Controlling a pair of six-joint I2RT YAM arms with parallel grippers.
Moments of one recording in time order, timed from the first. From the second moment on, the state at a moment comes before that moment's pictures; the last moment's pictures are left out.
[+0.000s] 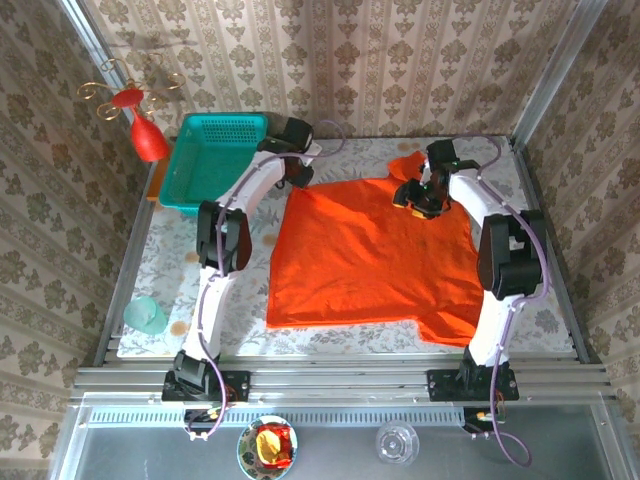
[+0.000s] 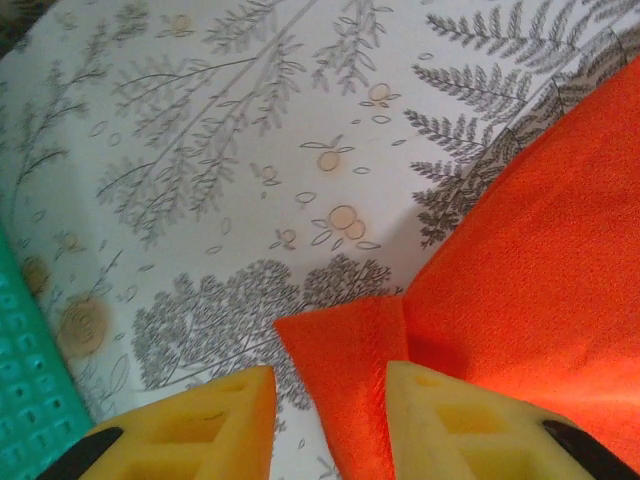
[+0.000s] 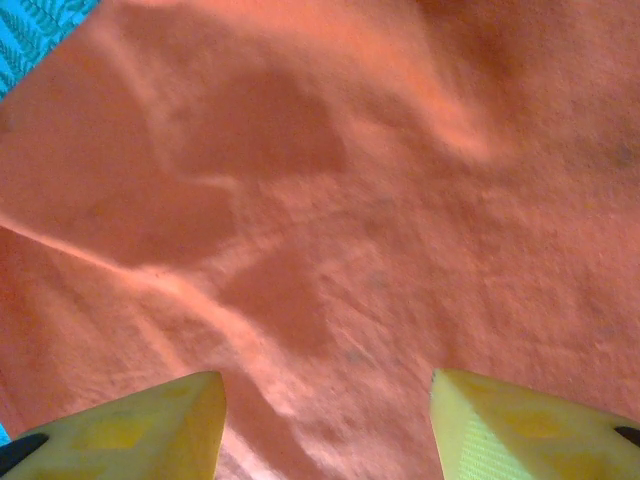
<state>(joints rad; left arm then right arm) -0.46 2.47 2.34 -0.91 -0.11 0.28 0.07 1.97 1.55 -0.75 -0.32 0.46</state>
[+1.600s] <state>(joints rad) -0.24 2.57 2.46 -0.97 0.27 0.06 0.10 2.45 1.99 -0.54 -0.44 0.77</state>
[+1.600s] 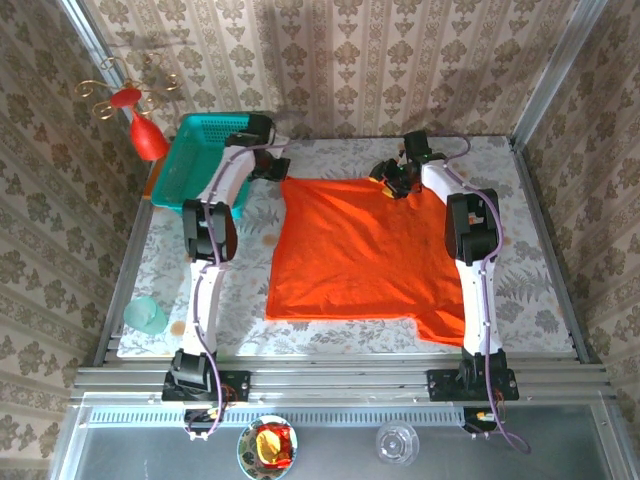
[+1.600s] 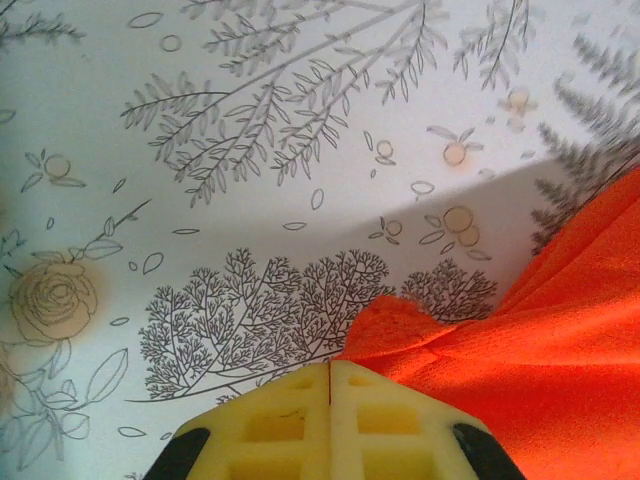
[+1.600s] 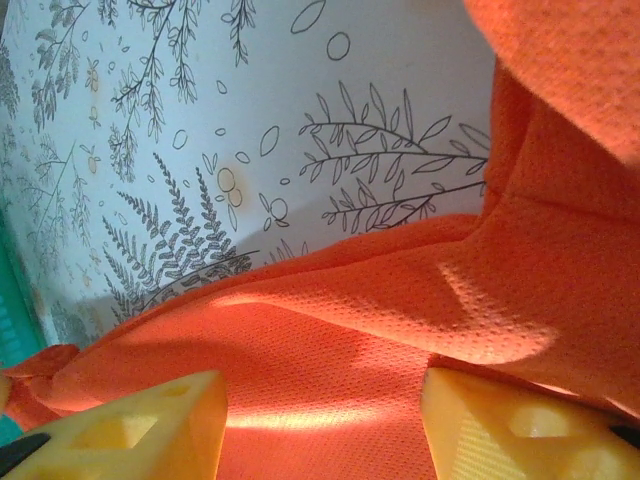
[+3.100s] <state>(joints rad) -0.40 1.86 1.69 -0.63 0.29 -0.26 0.08 2.07 1.78 -0.66 -0.36 0.65</state>
